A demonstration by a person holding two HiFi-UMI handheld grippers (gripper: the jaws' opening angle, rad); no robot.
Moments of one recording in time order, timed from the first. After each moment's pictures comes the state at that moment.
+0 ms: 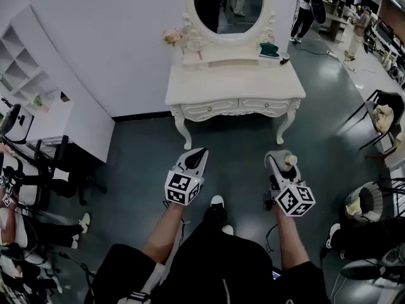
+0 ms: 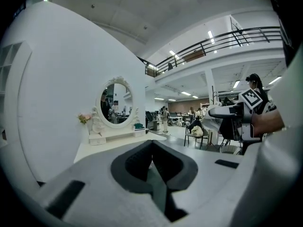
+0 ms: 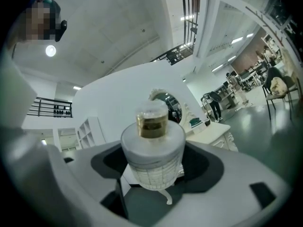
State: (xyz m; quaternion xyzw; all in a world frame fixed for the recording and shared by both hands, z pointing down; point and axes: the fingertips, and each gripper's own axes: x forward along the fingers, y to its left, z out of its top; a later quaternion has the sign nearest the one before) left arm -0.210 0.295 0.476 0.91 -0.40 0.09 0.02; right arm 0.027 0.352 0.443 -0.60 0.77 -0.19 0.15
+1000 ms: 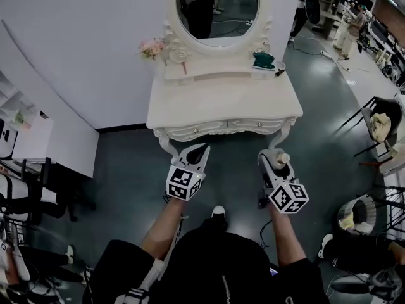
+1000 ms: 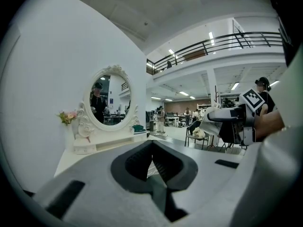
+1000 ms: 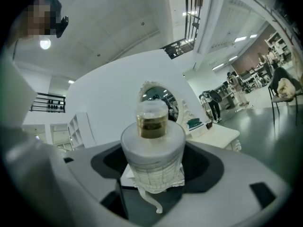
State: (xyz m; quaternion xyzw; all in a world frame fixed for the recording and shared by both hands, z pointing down) left arm -0.139 0.081 0.485 0.92 -0.37 0.08 0.03; right arm 0.065 0.147 0.458 -0.61 0.76 -0.19 0.12
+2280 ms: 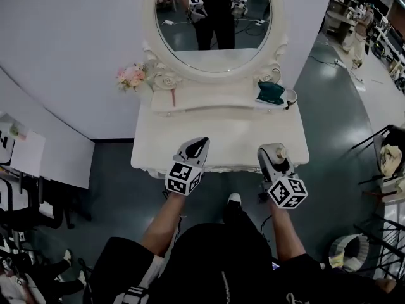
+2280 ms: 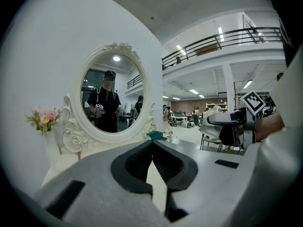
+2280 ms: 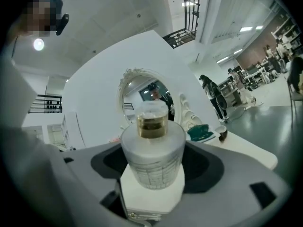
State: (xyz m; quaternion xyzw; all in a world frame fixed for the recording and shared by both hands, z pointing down) left arm -0.047 -0.233 0.488 0.91 -0.41 0.09 0.04; right arm 0.159 -0.180 0.469 -0.59 0.78 -0.21 0.11
